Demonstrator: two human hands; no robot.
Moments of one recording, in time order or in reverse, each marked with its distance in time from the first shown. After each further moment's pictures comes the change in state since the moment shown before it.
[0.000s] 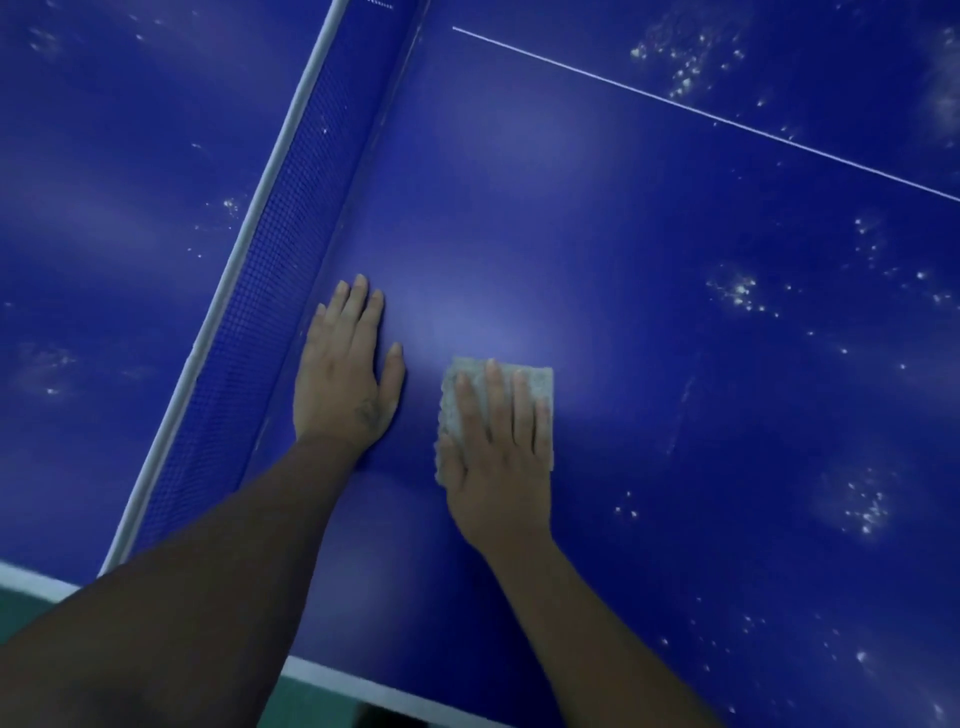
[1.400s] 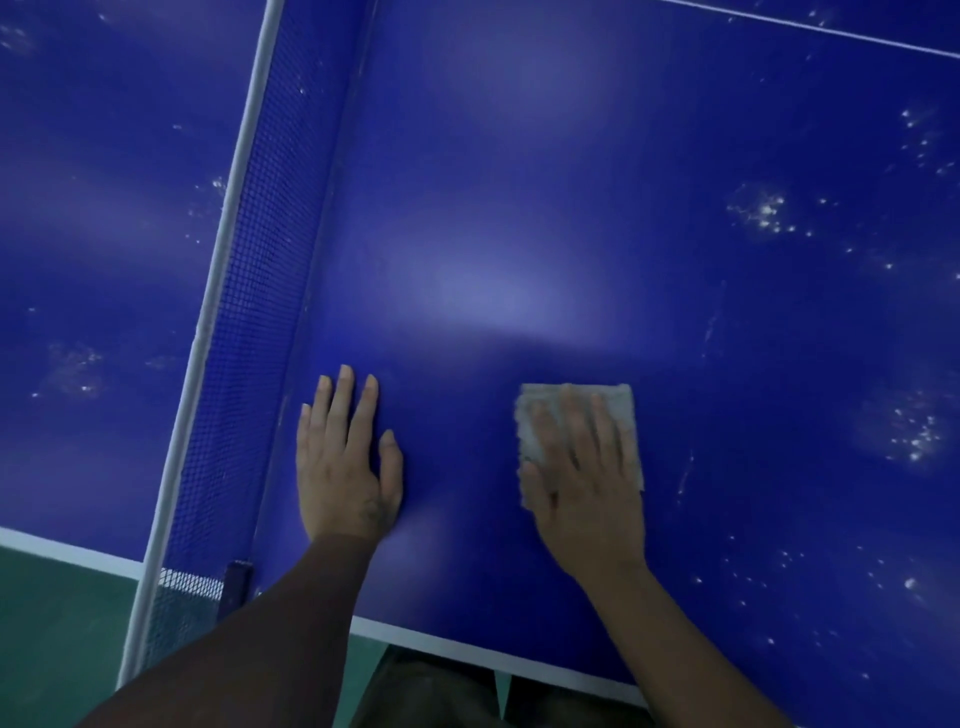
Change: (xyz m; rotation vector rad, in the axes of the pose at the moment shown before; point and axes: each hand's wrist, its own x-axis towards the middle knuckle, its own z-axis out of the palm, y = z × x) left_hand -0.127 0.003 -0.015 0.010 -0.023 -0.122; right_hand -0.081 0.058 -0.001 0.027 -0.035 0.056
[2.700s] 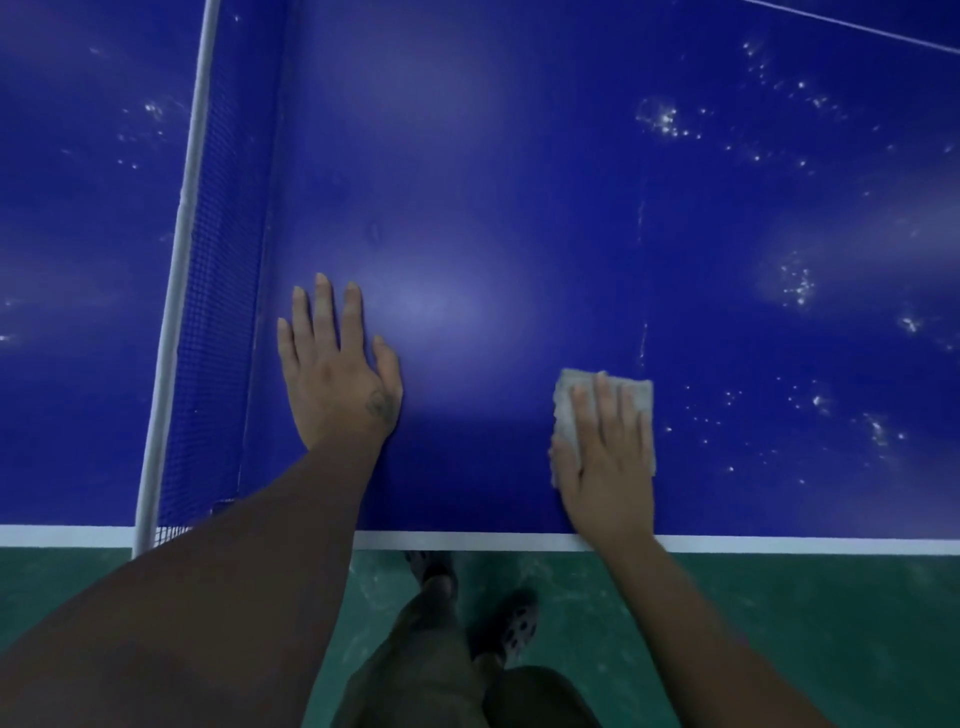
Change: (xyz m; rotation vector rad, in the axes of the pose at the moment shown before) left_hand -0.007 -0.003 -0.004 0.086 -0.028 0.050; right_hand -0.127 -0.012 0.026 -0.070 0.064 0.291
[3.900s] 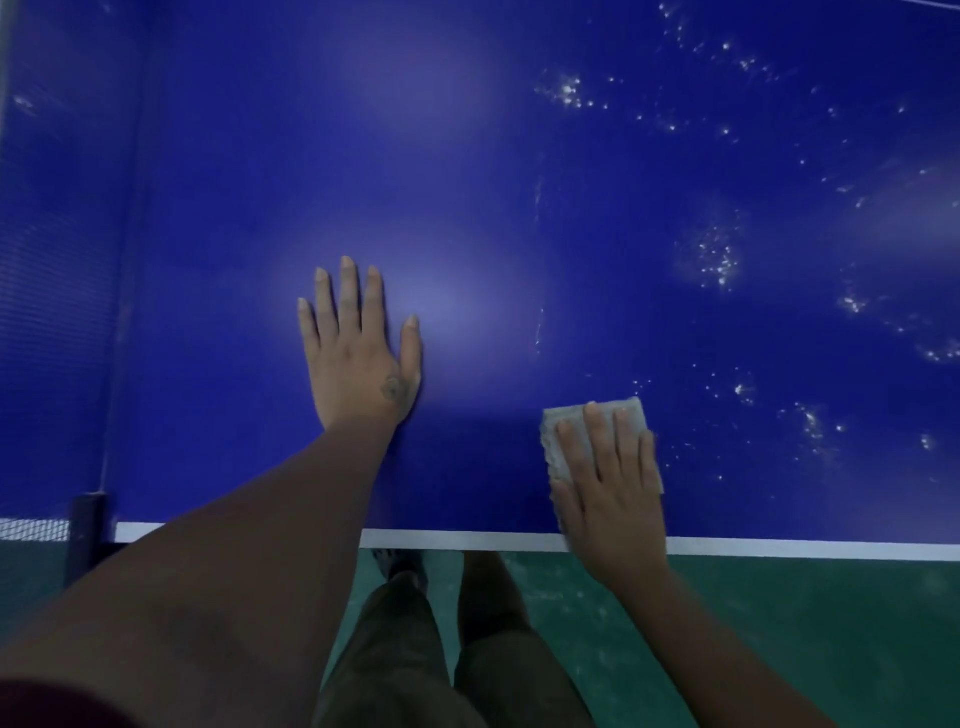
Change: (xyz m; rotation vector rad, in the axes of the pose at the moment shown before) left_hand -0.027 0.143 0.038 0.028 -0.005 0.083; right_hand -0.039 0.149 -0.016 -0.070 -0.096 -0.177
